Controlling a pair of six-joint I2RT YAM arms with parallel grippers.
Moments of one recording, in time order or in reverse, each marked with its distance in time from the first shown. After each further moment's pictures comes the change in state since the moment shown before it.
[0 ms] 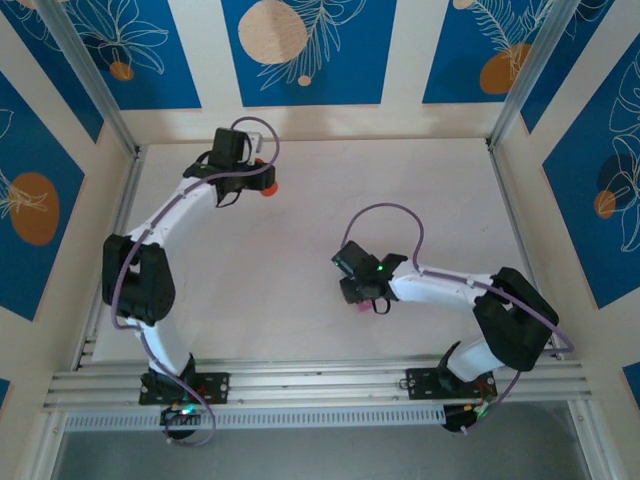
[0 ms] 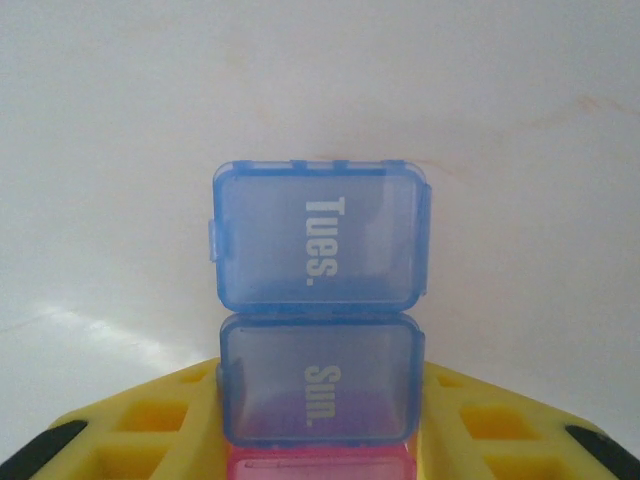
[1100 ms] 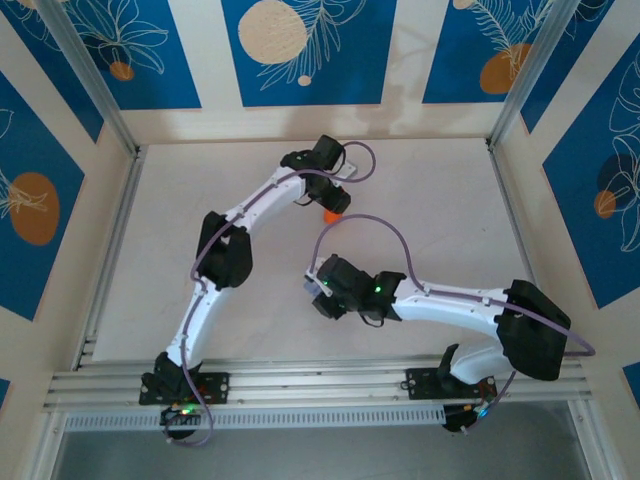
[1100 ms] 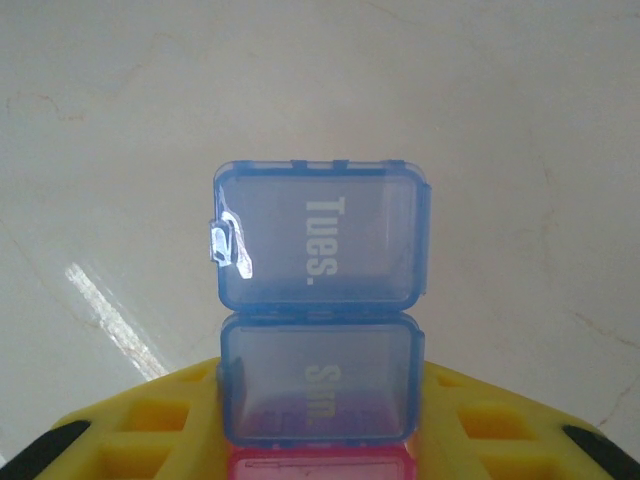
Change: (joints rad) left arm -0.304 0.623 0.765 -0.459 0.021 0.245; right arm 0.186 -0.089 -0.024 0.163 -0.072 -0.232
